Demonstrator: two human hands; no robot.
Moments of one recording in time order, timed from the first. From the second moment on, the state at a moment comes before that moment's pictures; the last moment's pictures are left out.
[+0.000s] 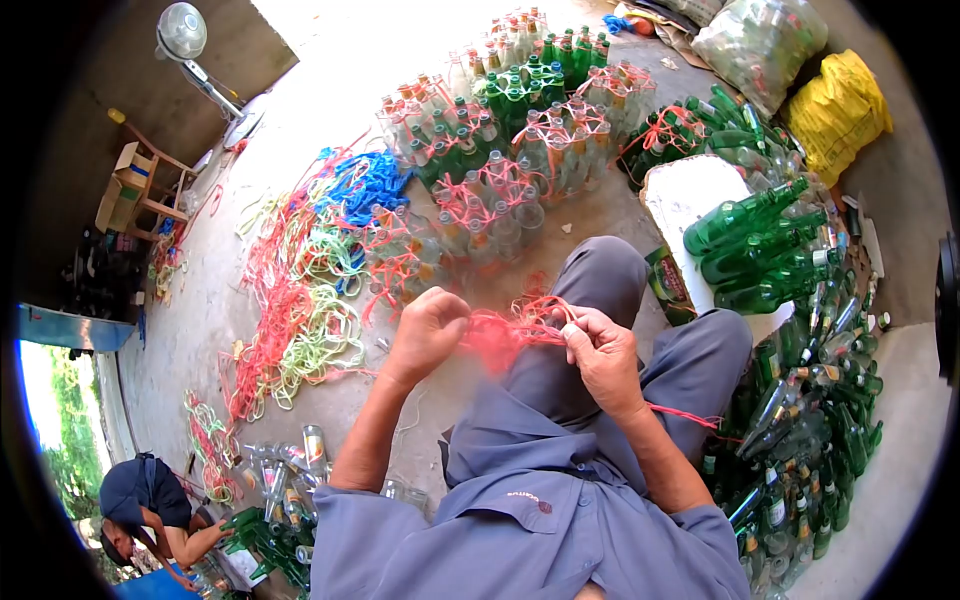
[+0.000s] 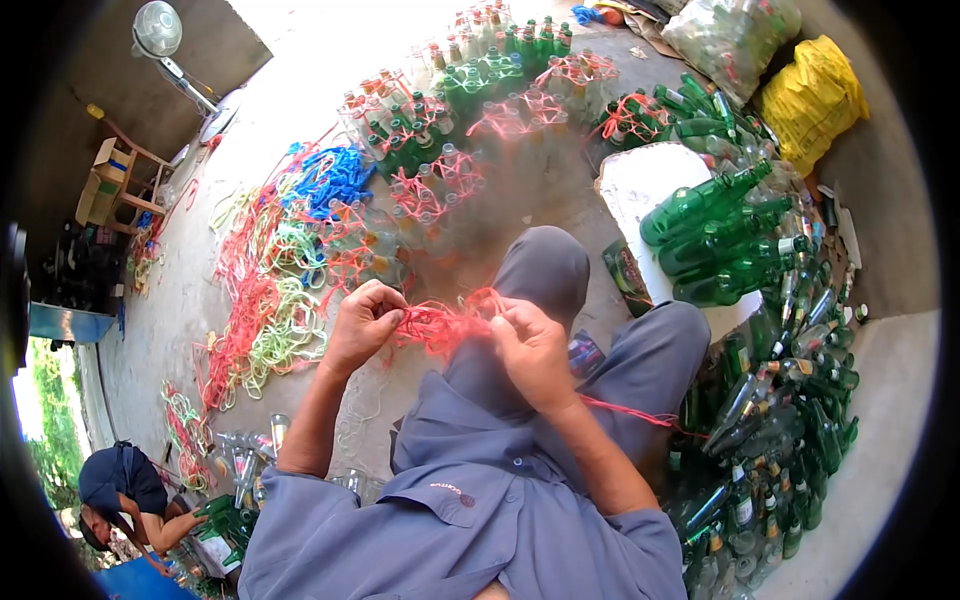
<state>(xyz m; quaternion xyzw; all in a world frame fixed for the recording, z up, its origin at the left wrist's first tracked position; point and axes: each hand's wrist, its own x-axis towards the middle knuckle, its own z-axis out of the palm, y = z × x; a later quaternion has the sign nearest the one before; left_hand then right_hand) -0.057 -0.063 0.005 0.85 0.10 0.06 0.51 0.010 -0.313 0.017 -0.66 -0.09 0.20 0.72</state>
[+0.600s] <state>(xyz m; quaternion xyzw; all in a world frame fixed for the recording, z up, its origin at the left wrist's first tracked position) -0.054 -0.071 0.033 0.70 0.14 -0.02 0.70 0.005 -0.304 0.023 -0.66 -0.07 0.21 0.72</state>
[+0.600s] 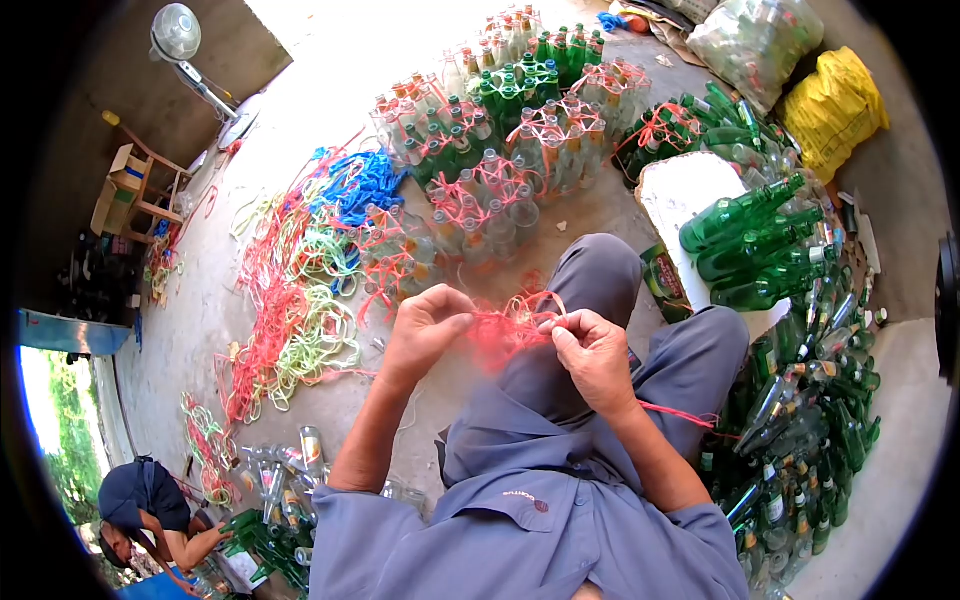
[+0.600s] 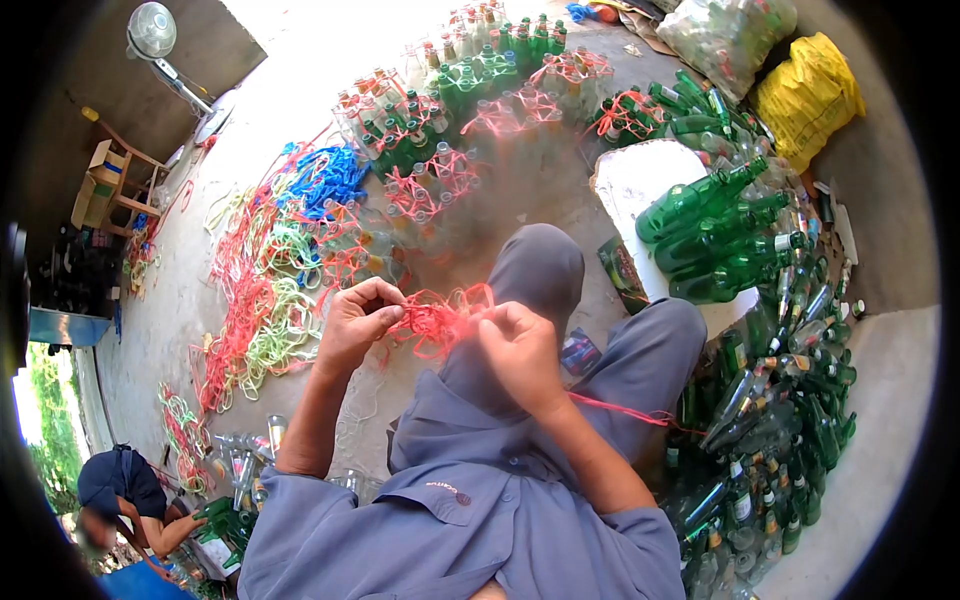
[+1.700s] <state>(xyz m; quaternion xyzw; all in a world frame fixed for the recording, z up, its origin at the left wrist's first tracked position) -0.050 -0.076 -0.003 0.51 0.18 0.07 0.84 0.003 -0.281 0.016 -0.62 0.05 0.22 0.75</state>
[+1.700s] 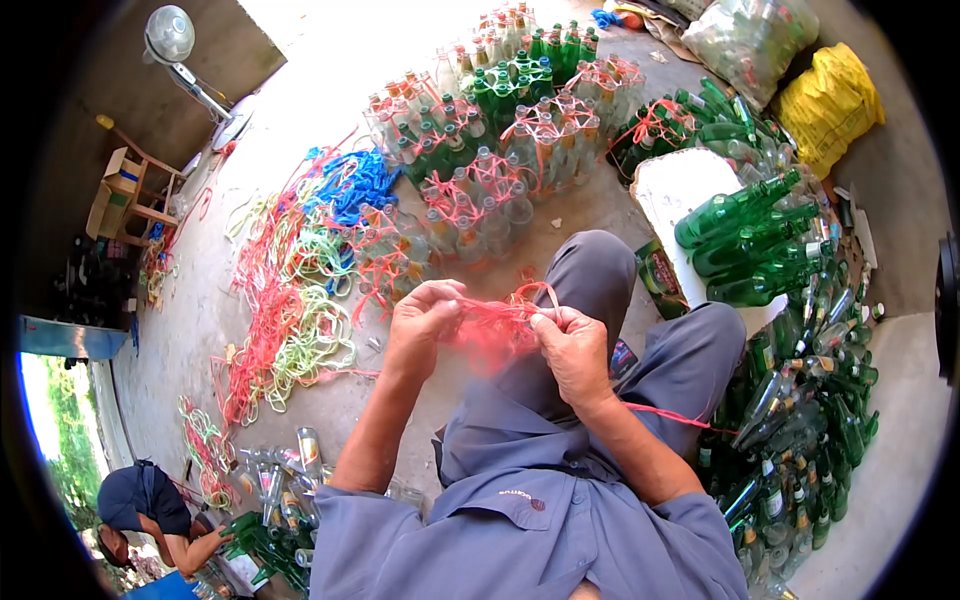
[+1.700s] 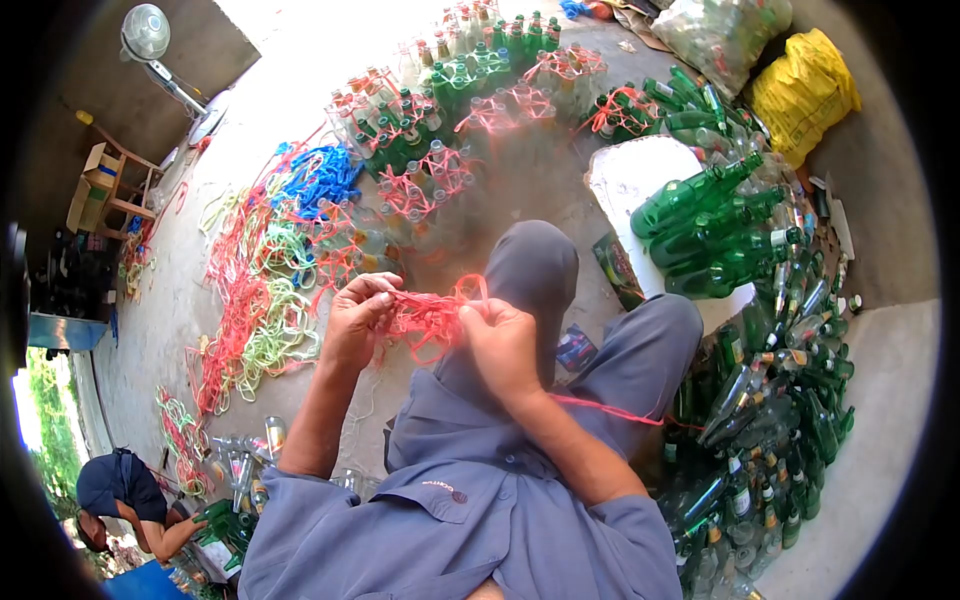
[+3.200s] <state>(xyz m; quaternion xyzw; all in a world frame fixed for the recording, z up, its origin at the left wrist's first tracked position) -0.053 -0.084 0.005 0.46 0.09 0.07 0.88 0.004 -0.285 0.017 -0.56 0.06 0.25 0.78</state>
